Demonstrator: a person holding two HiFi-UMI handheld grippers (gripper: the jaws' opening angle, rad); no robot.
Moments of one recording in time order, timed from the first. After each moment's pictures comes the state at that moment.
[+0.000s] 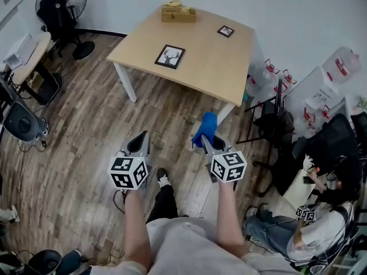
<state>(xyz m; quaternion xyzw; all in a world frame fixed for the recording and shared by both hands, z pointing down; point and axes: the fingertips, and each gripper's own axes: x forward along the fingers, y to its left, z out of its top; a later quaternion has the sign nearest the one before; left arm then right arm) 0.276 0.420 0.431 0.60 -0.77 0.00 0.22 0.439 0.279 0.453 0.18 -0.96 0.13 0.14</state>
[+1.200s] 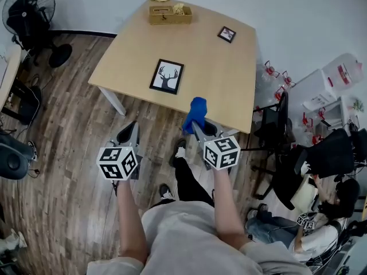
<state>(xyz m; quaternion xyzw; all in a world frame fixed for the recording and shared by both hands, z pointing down) 0.013 0.220 0.458 0.62 -0.75 -0.01 0.25 0.181 0.090 0.459 0.20 -0.96 0.12 0.17</state>
